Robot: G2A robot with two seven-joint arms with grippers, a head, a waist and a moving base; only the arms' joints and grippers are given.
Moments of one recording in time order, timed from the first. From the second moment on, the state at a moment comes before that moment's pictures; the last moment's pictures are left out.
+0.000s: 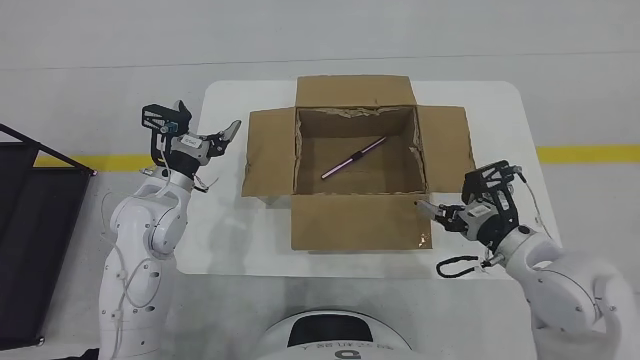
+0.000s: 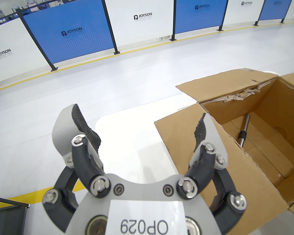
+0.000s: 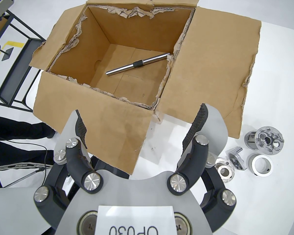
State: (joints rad) left arm 1.56 -1.36 -1.63 -1.82 1.40 -0.32 -0.12; right arm -2.00 -1.21 1.82 -2.34 -0.83 -0.25 0.85
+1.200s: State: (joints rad) left arm 1.56 -1.36 -1.63 -1.82 1.40 -0.32 -0.12; right arm -1.08 -1.41 0.85 -1.48 -1.15 0.82 0.79
